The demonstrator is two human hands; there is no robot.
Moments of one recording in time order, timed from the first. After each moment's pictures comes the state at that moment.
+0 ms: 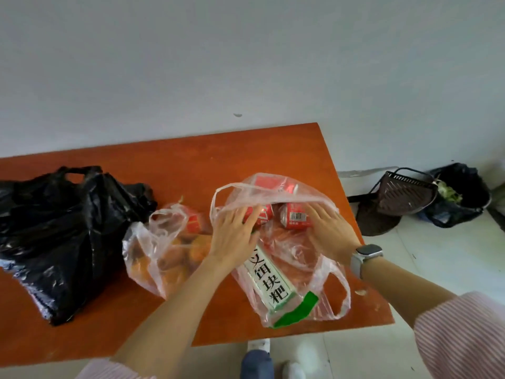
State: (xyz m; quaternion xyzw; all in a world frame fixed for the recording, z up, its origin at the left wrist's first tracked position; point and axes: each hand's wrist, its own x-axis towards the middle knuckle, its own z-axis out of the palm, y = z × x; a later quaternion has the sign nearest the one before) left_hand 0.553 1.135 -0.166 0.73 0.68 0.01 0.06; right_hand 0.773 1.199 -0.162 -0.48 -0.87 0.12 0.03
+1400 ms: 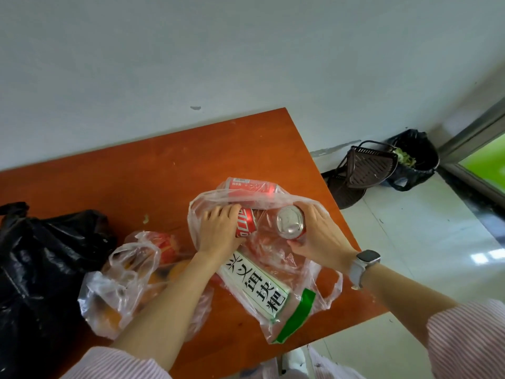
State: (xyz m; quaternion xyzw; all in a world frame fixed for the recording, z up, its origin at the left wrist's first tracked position) left_hand 0.535 1.205 -0.210 0.74 0.66 0.03 0.10; right_hand 0.763 1.200 -0.164 -0.54 -0.80 0.22 0.14
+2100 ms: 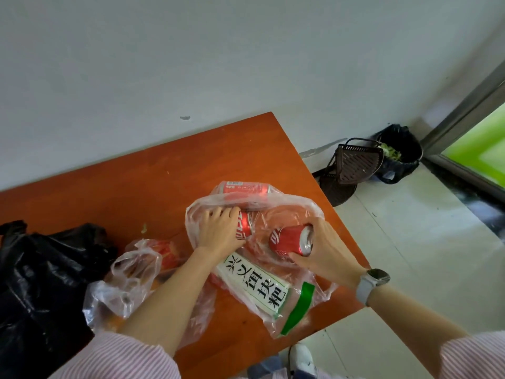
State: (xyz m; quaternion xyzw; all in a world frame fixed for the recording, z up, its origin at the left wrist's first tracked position) left_hand 0.537 1.212 -0.198 0.78 0.61 -0.04 0.09; right_hand 0.767 1.154 -0.151 -0.65 -0.69 0.29 0.10
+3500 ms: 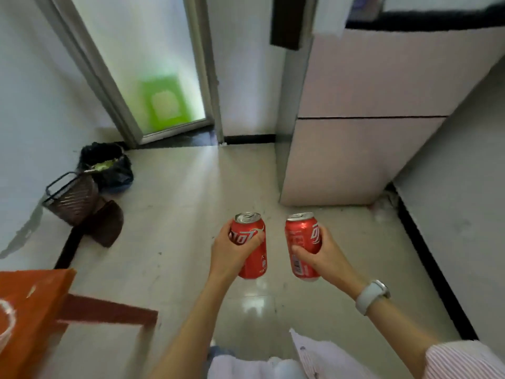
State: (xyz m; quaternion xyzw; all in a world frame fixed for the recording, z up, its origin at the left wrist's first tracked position) left_hand 0.957 0.715 -0.112 0.73 0.28 0.04 0.62; right_hand 1.018 0.525 -0.116 -0.82 -0.05 0.24 0.52
